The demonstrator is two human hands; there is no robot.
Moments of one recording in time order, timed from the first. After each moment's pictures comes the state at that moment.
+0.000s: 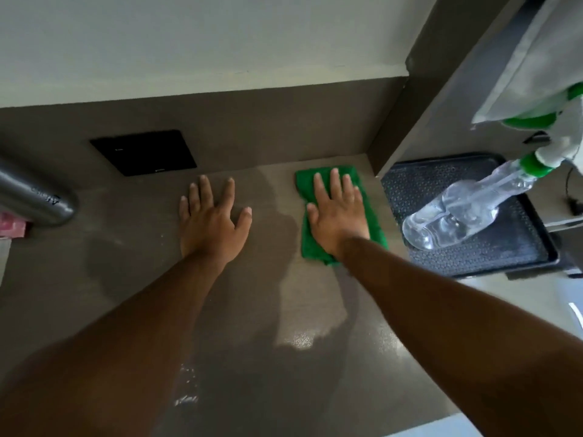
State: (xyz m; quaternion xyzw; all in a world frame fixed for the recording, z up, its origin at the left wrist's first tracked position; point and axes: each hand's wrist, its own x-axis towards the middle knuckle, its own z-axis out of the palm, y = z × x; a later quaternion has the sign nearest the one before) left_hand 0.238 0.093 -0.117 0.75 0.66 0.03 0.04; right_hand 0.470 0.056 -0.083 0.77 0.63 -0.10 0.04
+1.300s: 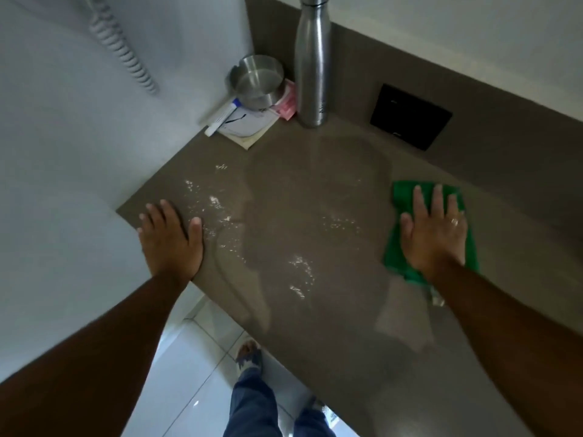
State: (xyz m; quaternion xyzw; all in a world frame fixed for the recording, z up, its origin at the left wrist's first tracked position) left_hand -0.002 -0.192 -0.091 0.29 0.96 0.05 0.03; right_hand 0.353 0.061 -0.091 0.57 0.81 -0.06 0.08
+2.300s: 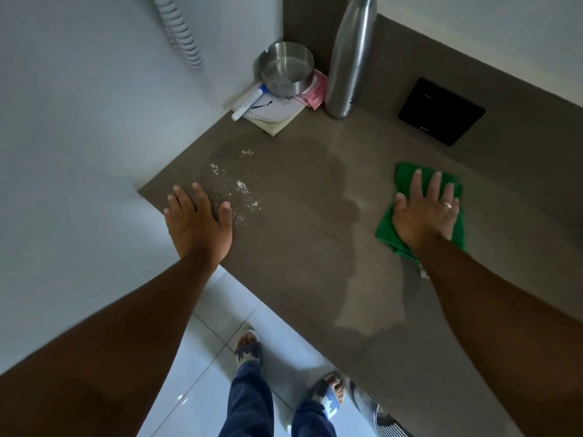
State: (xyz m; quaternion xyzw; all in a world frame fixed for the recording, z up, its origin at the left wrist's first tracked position) left_hand -0.006 -0.198 -0.100 0.30 0.95 0.06 0.05; right_hand 0.283 0.039 -0.081 0.61 0.78 -0.08 0.08
